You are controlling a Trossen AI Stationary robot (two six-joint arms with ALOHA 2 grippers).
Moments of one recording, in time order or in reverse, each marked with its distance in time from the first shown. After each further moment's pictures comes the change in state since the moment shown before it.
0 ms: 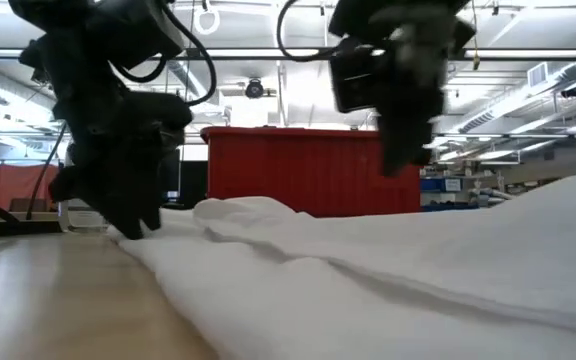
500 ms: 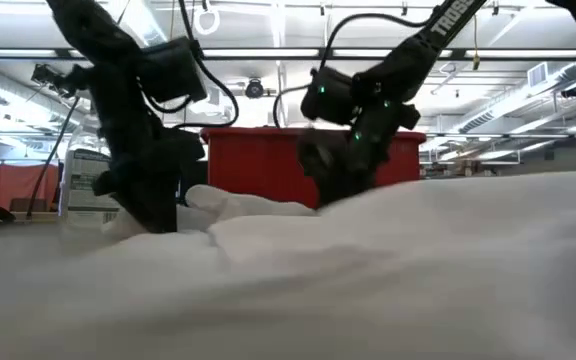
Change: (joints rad) left arm 0.283 -0.004 0.002 -0.100 -0.032 0.366; right arm -0.274 0.226 0.002 0.301 0.037 -0.092
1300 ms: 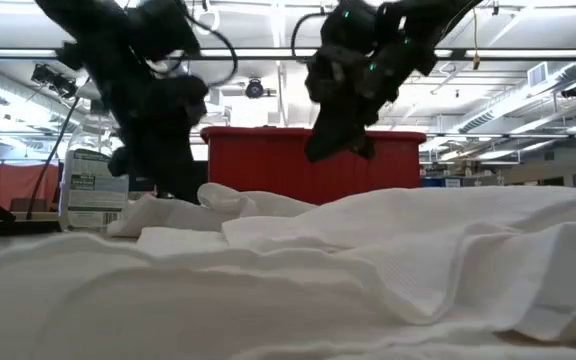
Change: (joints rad) left arm -0.035 -0.145 0.002 0.086 0.086 0.037; right arm 0.031 -0.246 -0.001 -0.042 0.063 -0.068
